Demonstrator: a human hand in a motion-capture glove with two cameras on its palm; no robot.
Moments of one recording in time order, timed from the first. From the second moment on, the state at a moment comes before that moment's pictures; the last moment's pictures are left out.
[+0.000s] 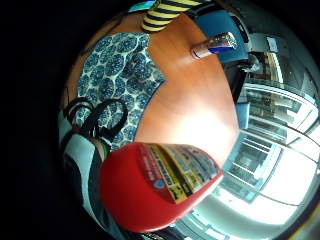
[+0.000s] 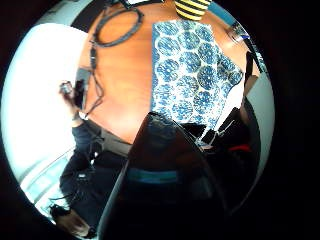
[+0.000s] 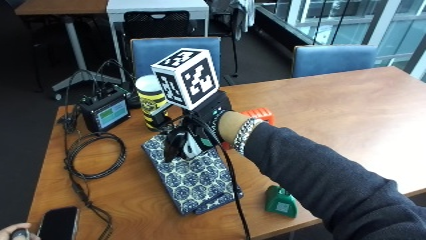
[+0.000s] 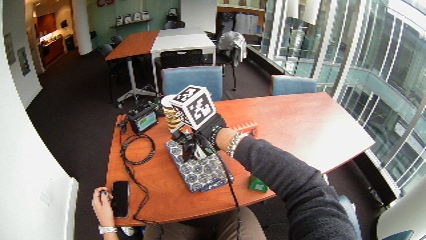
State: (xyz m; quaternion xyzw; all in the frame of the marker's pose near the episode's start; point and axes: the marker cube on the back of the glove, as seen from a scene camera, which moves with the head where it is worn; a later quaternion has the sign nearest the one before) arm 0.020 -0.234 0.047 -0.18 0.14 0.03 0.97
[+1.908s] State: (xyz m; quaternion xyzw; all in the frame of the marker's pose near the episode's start) arm -0.054 -0.272 0.039 0.10 -0.45 0.04 0.88
